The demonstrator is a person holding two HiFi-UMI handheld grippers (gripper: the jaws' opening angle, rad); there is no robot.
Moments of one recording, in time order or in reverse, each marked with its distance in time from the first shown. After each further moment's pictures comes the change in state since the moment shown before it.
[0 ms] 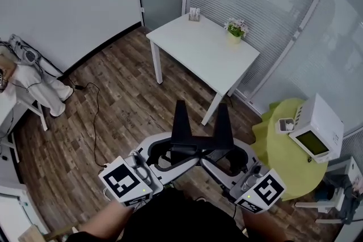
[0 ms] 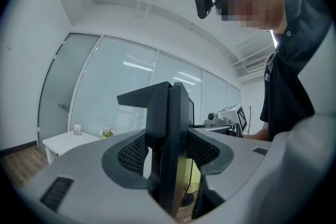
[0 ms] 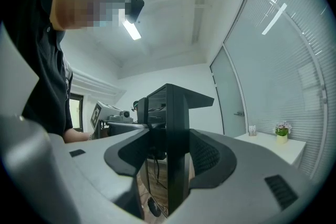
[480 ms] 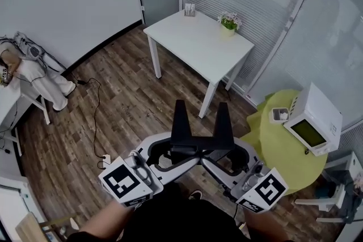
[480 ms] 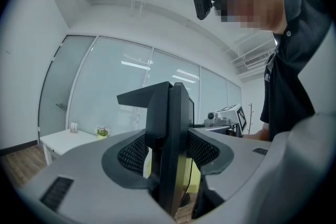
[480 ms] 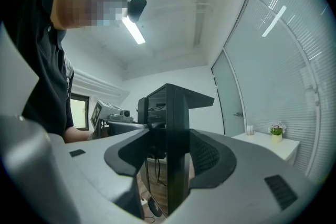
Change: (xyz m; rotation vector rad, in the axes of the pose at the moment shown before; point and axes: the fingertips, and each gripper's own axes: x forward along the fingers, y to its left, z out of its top) left arm 0.031 -0.097 -0.011 0.001 0.002 0.033; right arm -0.102 0.020 -0.002 -0.008 -0.011 0.025
